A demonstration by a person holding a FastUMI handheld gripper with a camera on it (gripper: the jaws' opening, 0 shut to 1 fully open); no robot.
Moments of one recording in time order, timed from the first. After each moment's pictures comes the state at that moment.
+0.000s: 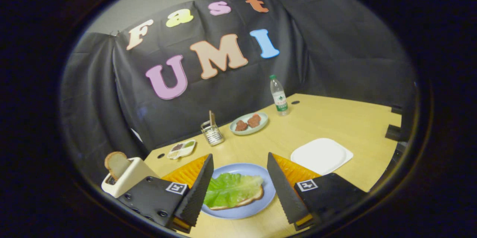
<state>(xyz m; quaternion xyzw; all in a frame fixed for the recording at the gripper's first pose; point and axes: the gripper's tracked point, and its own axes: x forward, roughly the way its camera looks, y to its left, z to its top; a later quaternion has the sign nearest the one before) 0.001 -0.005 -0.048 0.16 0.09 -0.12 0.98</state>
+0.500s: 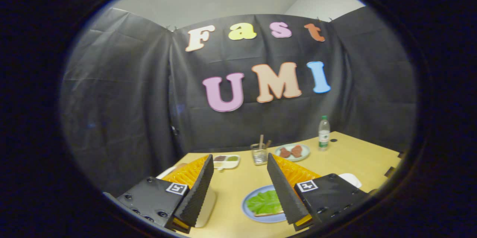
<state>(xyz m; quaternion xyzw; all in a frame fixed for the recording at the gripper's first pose) -0.005 0.170 0.049 0.10 0.04 0.05 0.99</state>
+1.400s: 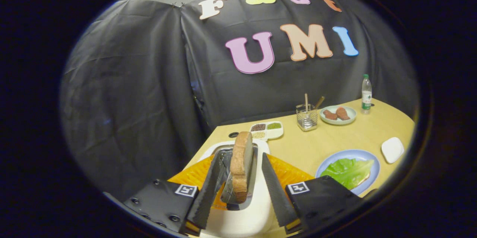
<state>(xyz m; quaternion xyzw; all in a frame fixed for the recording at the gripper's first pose) 0.046 0.287 -0.054 0.11 0.16 0.07 0.98</state>
